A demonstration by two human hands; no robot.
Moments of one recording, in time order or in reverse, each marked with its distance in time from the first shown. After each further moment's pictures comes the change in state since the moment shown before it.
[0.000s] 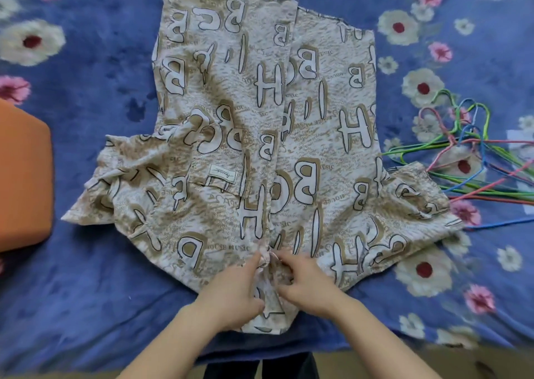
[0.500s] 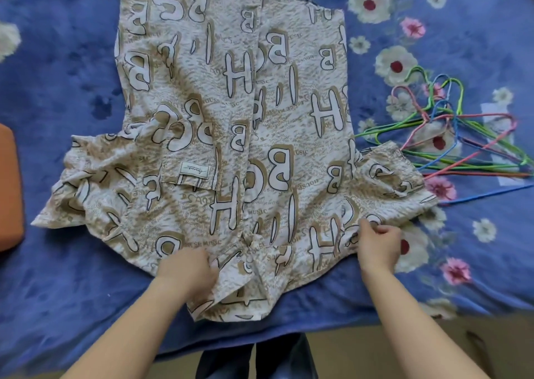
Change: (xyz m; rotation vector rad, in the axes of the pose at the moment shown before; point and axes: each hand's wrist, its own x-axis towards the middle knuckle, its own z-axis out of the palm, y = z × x) left_hand 0.015 -0.012 -0.012 0.338 0.056 -0.294; right_hand -0.019 0.081 -0.070 0.607 1.120 0.643
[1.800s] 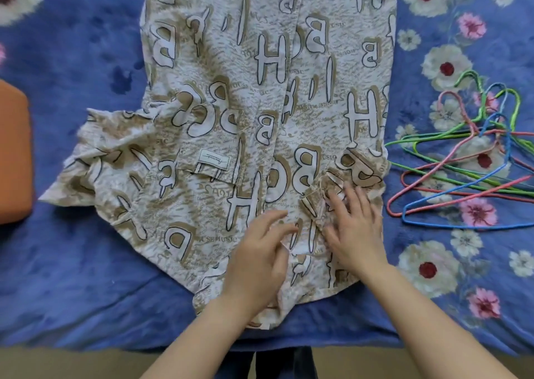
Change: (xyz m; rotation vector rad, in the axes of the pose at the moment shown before) left_hand -0.003 0.067 0.014 -0.809 0.784 0.498; right_hand 0.006 -0.009 0.052 -0.869 -0.322 -1.139
